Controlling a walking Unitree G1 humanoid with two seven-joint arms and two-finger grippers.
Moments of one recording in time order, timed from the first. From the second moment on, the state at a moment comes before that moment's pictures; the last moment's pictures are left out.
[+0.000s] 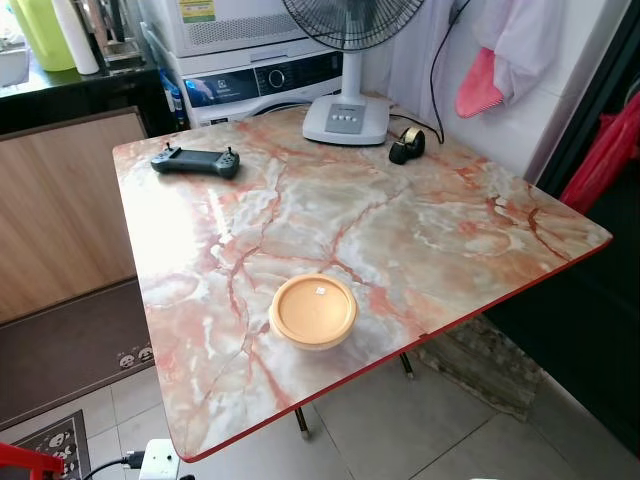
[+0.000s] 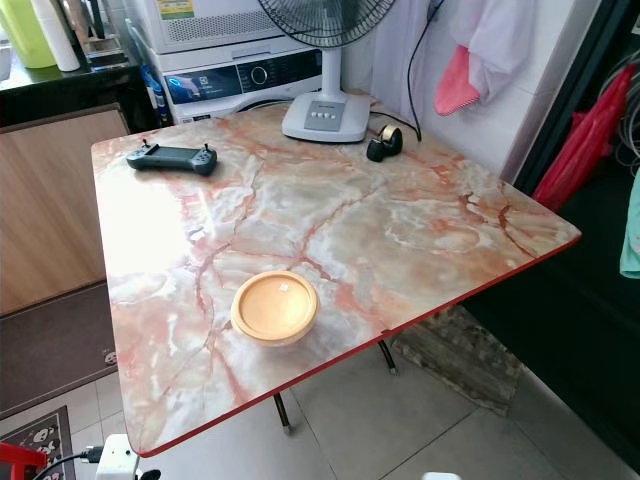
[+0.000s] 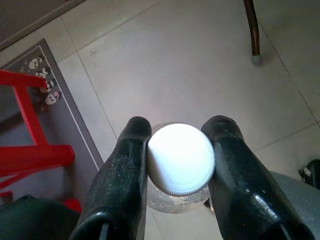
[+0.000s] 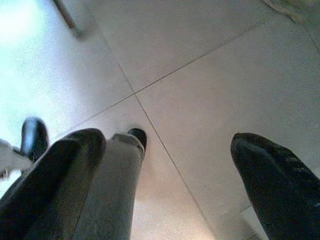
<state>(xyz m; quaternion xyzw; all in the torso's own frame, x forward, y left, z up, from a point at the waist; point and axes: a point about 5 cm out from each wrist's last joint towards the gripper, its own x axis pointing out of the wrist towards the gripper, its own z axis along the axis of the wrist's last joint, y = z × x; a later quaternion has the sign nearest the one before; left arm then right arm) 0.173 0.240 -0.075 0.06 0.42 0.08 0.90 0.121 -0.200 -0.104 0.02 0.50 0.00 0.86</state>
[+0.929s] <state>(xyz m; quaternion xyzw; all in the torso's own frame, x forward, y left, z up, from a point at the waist) 0.168 0.254 -0.075 0.04 0.43 0.10 0.89 0.120 -0.204 -0.105 0.10 0.49 -0.09 0.86</state>
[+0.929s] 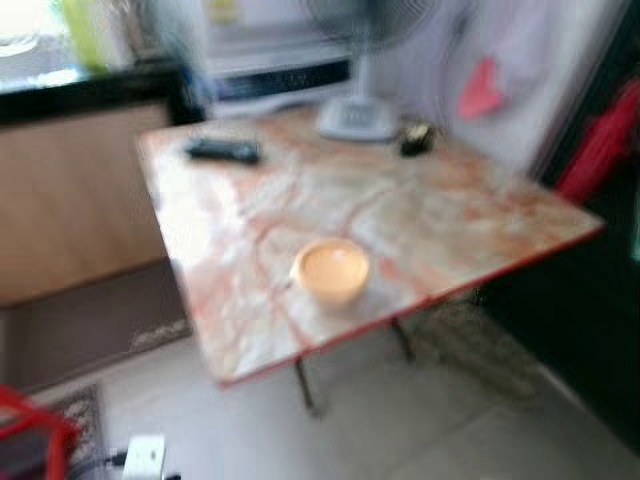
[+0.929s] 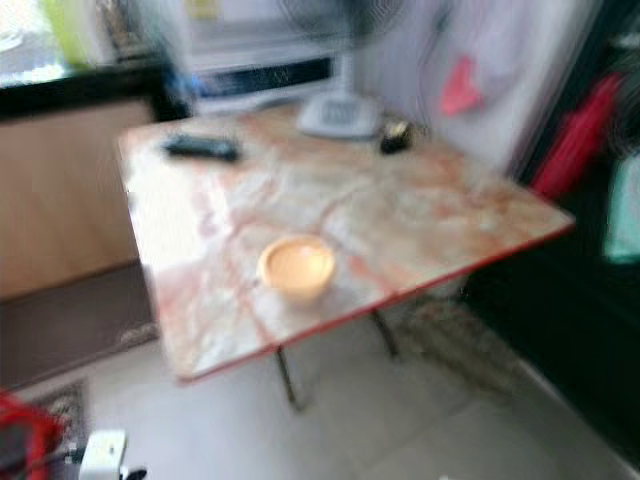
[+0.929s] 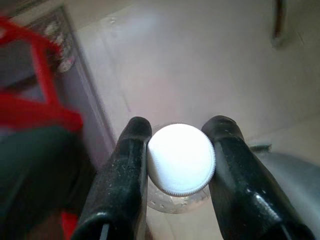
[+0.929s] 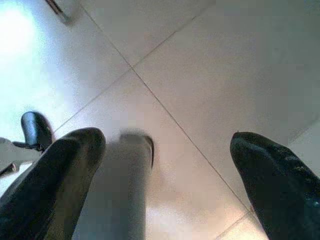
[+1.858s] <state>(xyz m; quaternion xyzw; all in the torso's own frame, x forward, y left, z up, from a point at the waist) 0.152 0.224 -0.092 0.03 0.49 0.09 0.87 0.110 -0.205 -0.107 0.11 0.50 -0.11 0.85</state>
